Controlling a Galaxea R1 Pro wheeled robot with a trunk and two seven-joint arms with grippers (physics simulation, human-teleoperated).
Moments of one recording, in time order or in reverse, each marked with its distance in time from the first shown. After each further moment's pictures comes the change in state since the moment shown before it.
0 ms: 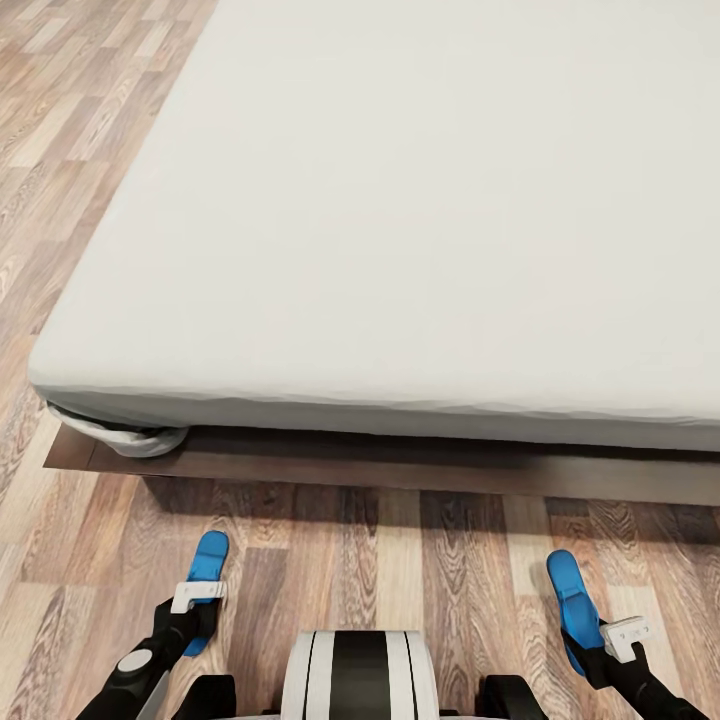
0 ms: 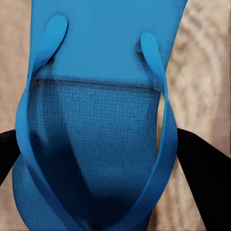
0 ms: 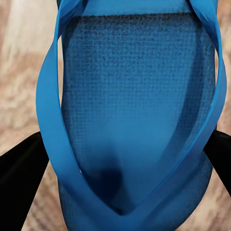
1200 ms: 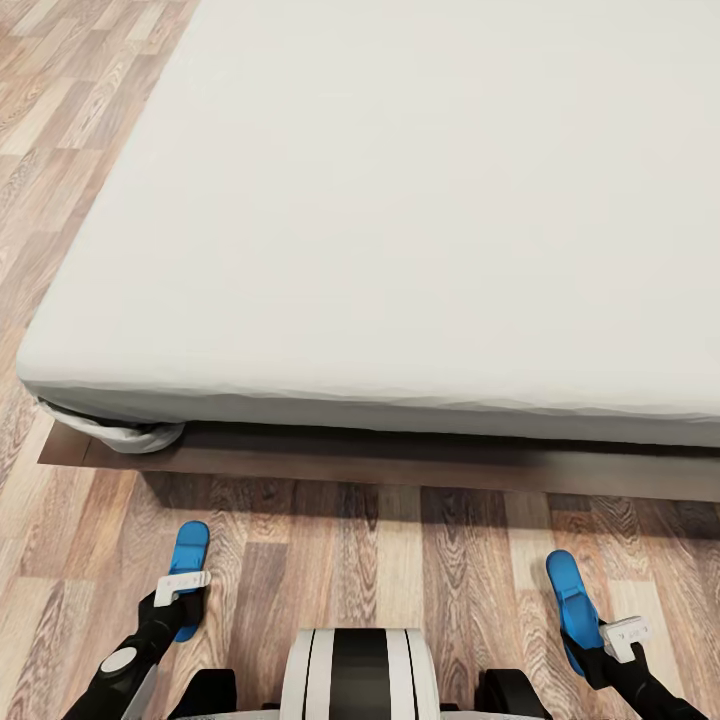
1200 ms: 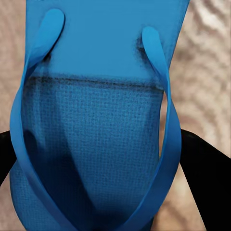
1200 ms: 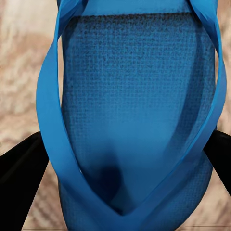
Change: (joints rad) left arm 0.000 0.000 0.094 -0.012 0.009 -0.061 -0.001; right arm 0.000 0.002 0.001 0.001 0.000 0.000 0.000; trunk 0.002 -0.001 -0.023
